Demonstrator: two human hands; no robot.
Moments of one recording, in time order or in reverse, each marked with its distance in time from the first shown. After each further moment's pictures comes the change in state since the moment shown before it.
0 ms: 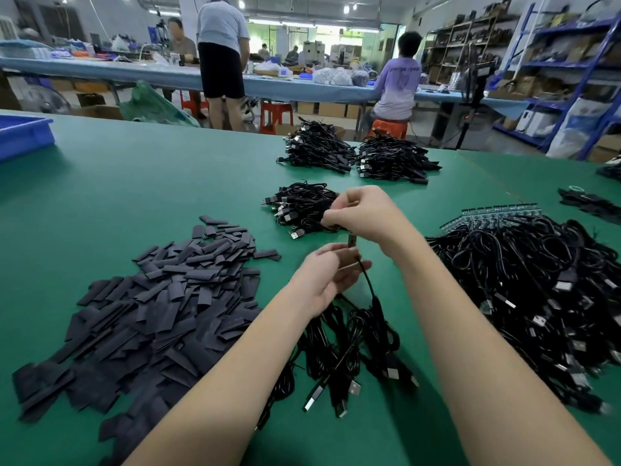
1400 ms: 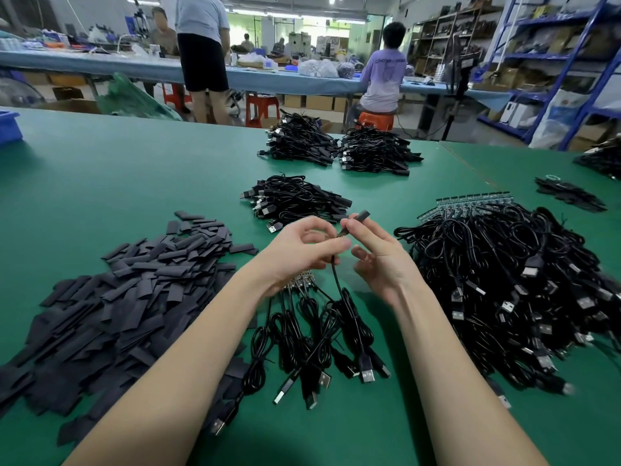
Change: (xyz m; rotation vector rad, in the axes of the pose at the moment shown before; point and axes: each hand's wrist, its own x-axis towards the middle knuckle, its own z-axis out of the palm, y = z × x) left_hand -0.013 0.026 -0.008 0.603 -0.214 0.259; right_hand -0.039 0.095 -0.001 1.021 -0.041 0.206
